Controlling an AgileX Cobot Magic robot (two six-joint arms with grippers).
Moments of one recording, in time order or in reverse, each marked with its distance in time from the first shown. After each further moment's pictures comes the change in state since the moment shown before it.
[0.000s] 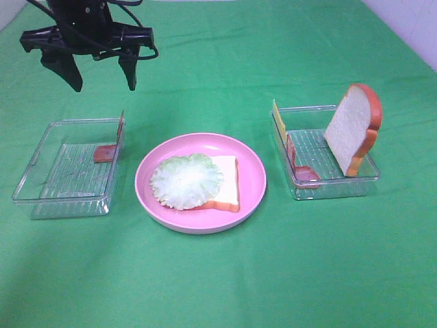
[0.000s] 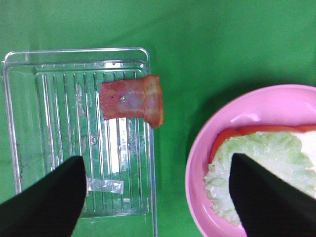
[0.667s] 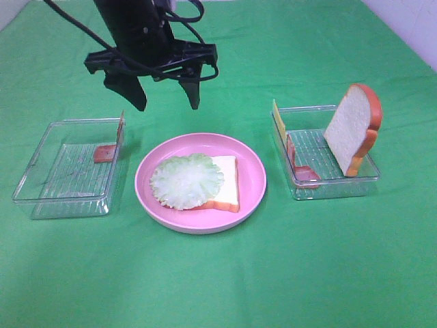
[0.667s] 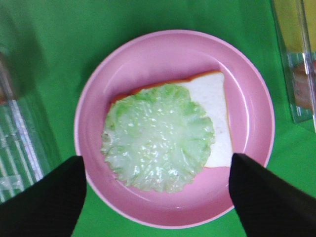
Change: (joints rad) left arm -0.152 -0.046 0.059 -0.112 -0.074 0.032; right arm 0.000 0.000 0.000 0.000 0.000 0.000
